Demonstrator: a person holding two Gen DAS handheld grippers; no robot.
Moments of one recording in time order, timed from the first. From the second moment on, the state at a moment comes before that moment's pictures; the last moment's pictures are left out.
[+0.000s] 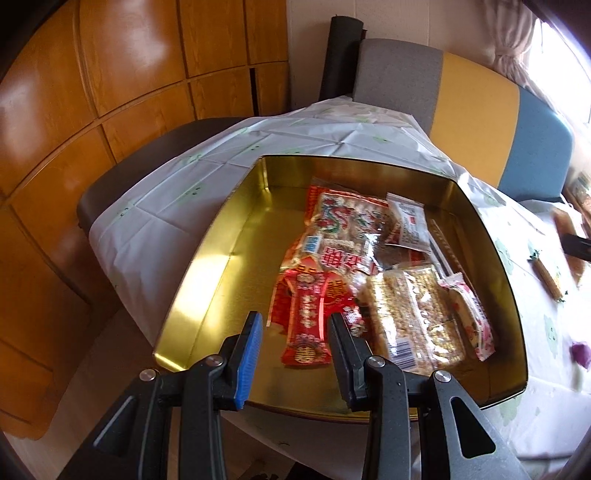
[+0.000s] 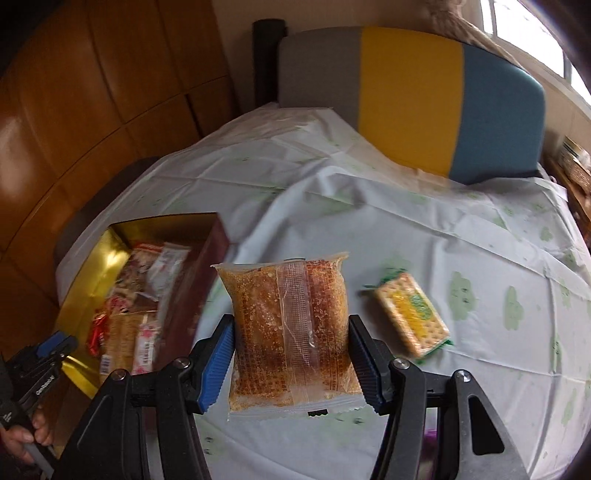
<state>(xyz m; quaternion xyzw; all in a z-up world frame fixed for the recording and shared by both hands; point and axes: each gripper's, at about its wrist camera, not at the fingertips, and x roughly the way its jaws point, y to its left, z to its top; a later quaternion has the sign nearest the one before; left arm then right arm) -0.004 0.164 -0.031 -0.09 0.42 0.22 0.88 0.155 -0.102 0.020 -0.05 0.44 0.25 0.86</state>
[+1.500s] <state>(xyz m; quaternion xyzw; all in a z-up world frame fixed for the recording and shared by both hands) 0.001 0.125 -0.006 -0.04 0.40 0.17 0.90 0.103 -0.152 0.001 -0.10 0.44 0.23 0.86</state>
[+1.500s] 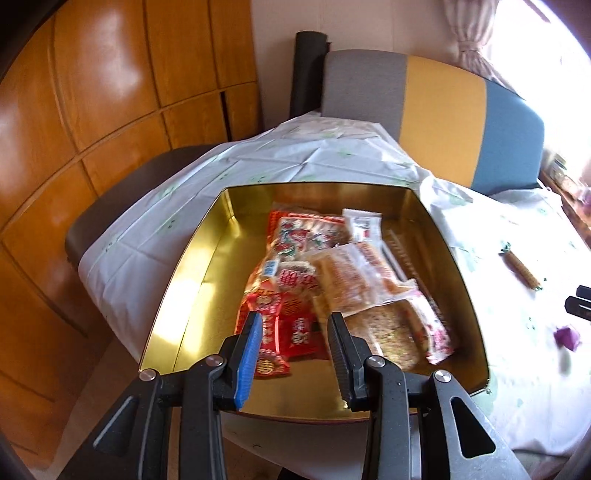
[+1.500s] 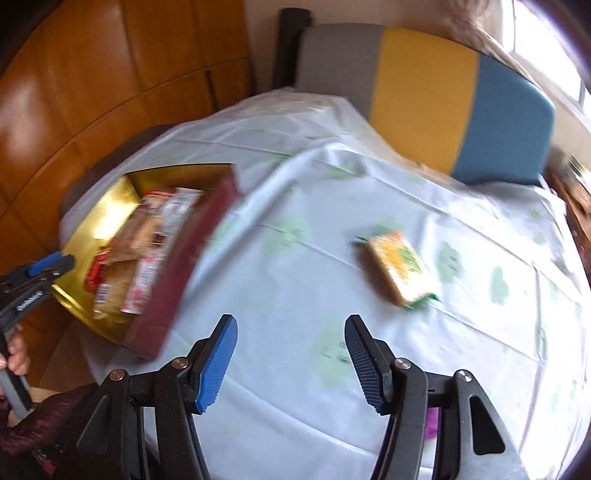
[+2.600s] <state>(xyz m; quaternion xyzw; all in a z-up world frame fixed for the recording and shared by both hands) 0.014 0.085 -0.026 -0.02 0.43 0.12 0.89 0.146 -0.332 -0.045 0.11 0.53 -0.02 0.84</state>
